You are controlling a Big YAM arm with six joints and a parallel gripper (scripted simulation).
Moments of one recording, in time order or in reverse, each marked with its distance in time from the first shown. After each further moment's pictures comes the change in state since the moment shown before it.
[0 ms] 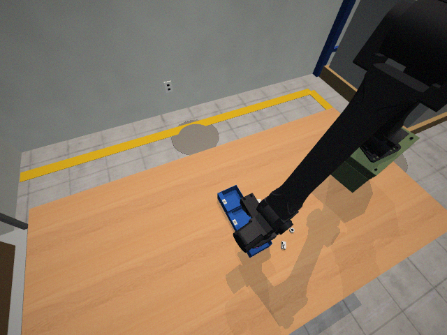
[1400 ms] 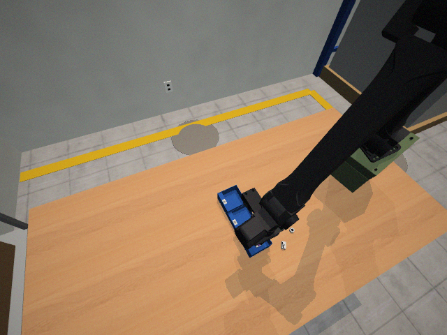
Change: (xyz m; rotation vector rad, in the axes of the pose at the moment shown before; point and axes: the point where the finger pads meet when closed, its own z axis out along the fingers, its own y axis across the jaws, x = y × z) arm 0.000 0.001 -0.036 -0.010 0.001 0.001
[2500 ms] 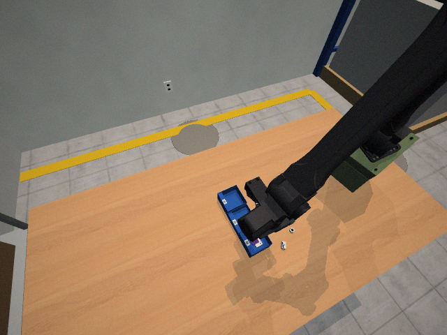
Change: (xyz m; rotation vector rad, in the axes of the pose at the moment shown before) arm -0.001 -0.005 -0.058 0.003 0.000 0.000
